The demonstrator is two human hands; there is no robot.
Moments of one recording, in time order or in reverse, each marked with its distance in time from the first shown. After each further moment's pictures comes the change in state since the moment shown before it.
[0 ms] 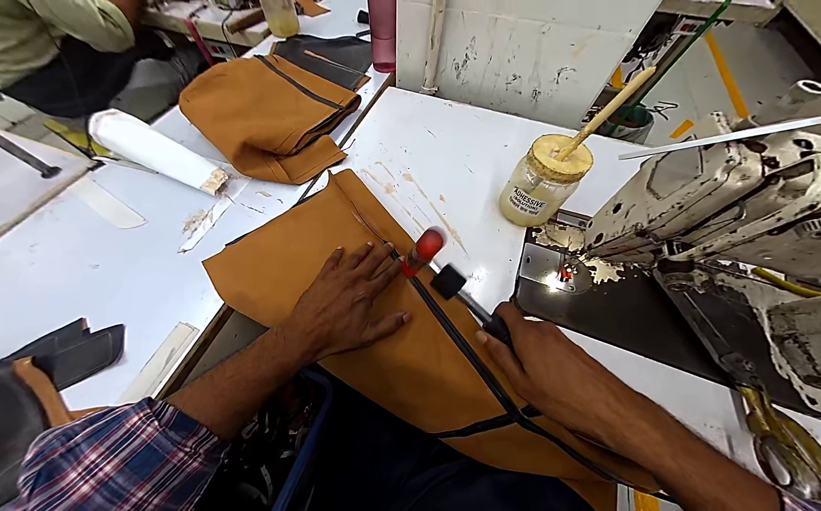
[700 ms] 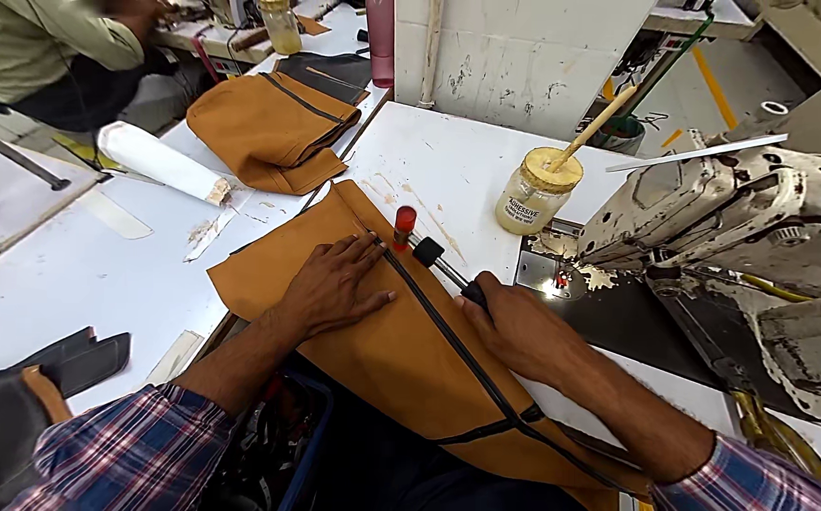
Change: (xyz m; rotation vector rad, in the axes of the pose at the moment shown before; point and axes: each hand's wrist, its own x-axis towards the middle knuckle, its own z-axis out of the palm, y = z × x) left_hand 0.013 -0.034 0.000 0.030 0.077 -0.010; right_hand 0.039 -0.017 -0.014 0.008 0.077 -0.037
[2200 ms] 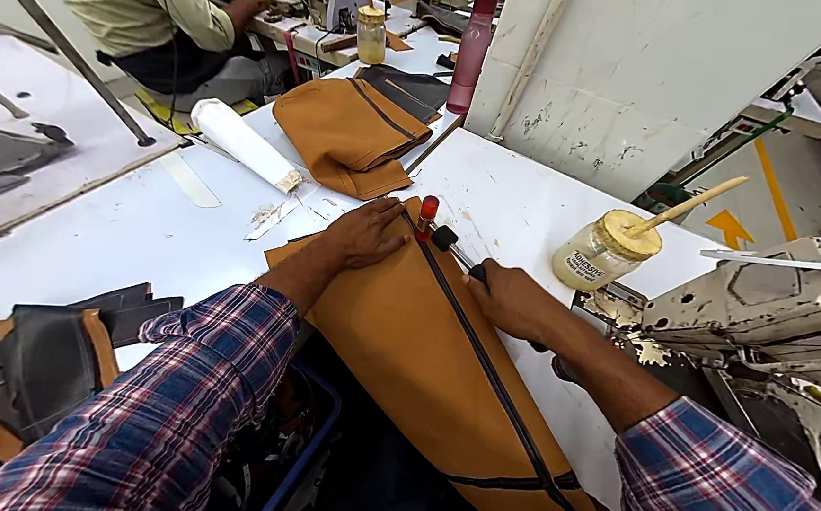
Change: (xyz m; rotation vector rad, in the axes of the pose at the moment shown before) left_hand 0.051 -0.107 0.008 -0.215 0.034 -0.145; right_hand 0.101 -0.045 -0.015 -0.040 -0.136 0.054
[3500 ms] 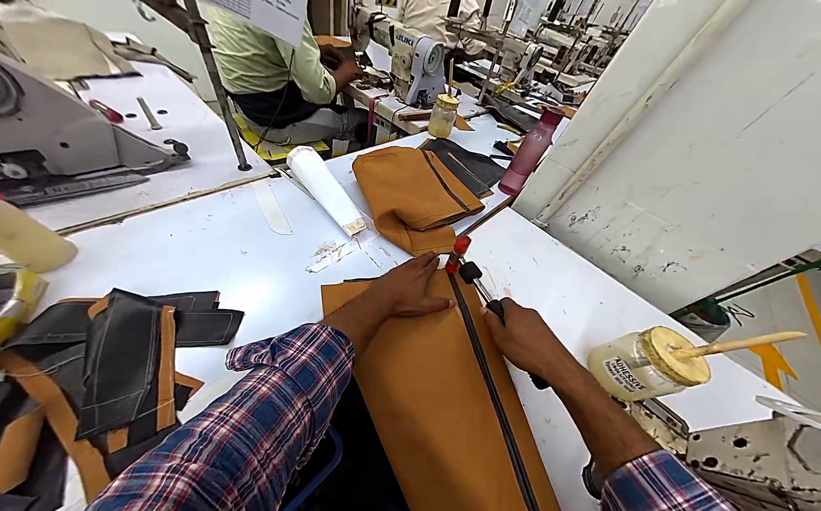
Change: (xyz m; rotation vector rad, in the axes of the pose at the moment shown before) left_hand 0.000 0.000 0.002 -0.210 0.024 -0.208; right_hand 0.072 -0.023 -0.004 -0.007 0.099 -0.055
